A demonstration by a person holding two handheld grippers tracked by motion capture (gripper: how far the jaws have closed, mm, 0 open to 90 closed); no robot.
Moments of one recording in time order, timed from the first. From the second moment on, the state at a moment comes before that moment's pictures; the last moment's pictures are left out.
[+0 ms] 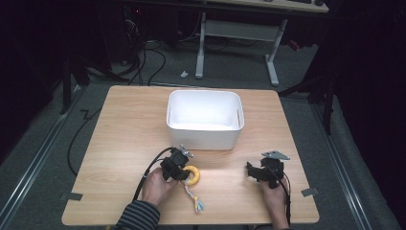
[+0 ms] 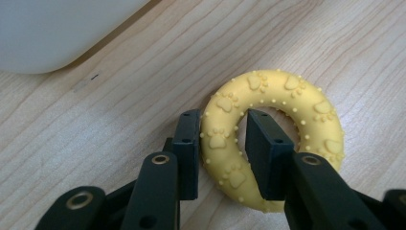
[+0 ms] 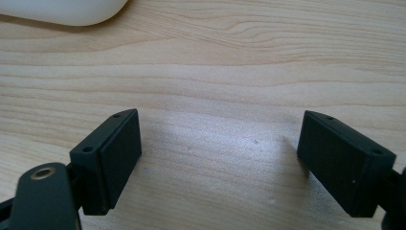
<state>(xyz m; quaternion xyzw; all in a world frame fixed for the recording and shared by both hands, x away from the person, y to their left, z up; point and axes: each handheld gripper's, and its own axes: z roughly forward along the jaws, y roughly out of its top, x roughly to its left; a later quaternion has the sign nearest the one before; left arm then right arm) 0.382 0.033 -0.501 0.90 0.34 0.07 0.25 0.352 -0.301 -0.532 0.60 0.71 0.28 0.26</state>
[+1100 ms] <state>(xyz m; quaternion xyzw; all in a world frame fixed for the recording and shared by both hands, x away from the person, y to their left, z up) 0.372 0.048 -0.472 0.89 0.34 0.09 0.28 0.352 -0.301 -0.532 0.59 0.71 0.28 0.26</state>
